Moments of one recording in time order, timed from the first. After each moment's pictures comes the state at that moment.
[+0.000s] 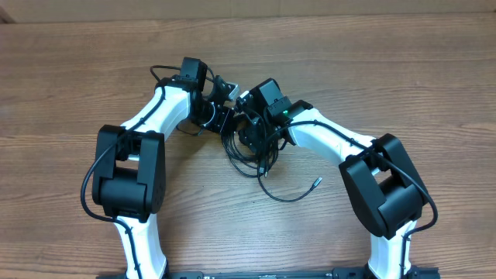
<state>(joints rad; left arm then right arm) -0.20 2.10 1.44 -0.72 0.56 0.23 0.58 2.05 1.35 -0.44 -0.18 -0.16</state>
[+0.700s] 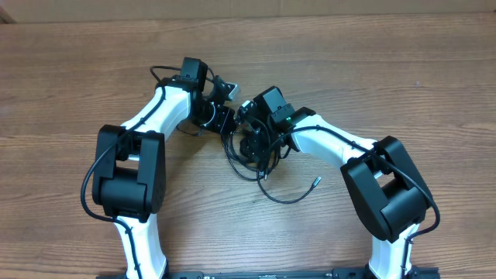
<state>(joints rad) -0.19 2.10 1.44 -0.72 0.55 0.19 0.58 2.02 1.27 -0.42 -0.29 -0.17</state>
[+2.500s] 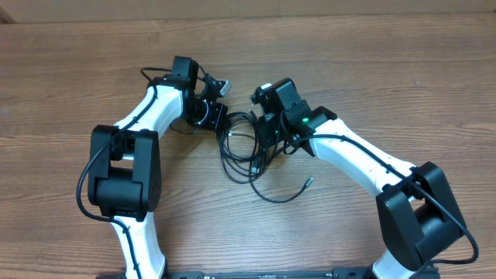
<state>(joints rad) -0.16 2.10 1.44 -0.71 0.57 0.15 0.56 1.81 1.22 -0.46 -0.11 0.18</state>
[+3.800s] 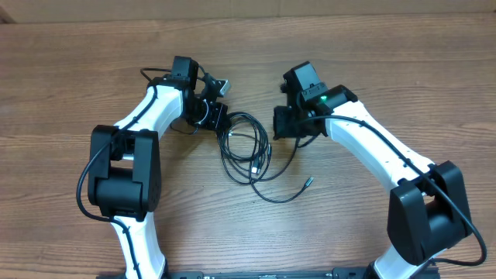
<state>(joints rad) -0.16 2.10 1.44 -0.71 0.58 0.13 0.45 1.82 1.36 -0.75 -0.23 0.42</state>
